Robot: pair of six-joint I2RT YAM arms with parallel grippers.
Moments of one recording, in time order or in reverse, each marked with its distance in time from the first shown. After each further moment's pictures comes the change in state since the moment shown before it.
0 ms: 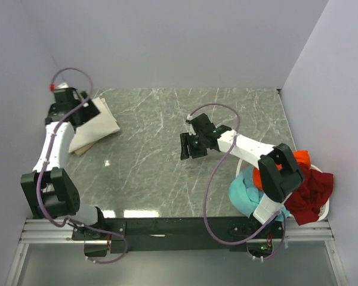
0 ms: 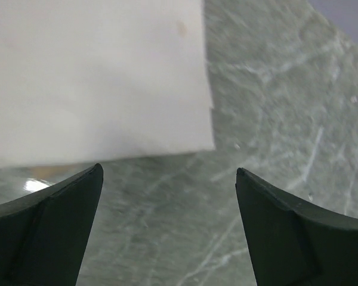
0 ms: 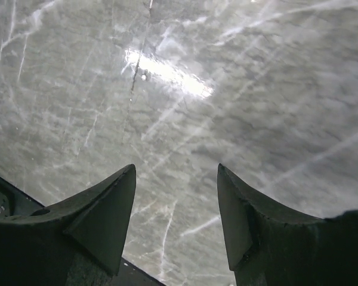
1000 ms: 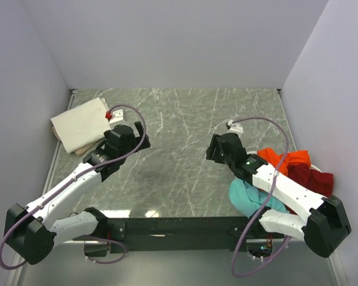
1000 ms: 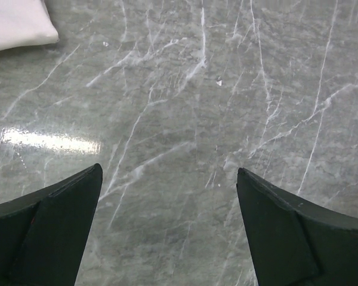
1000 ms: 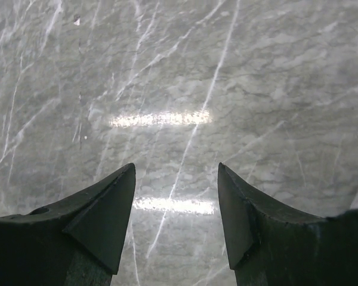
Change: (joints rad) left arm -0.786 -0.407 -0.467 0.186 -0.376 -0.227; right arm 0.000 -0.587 -0.443 0.198 0.509 0.217
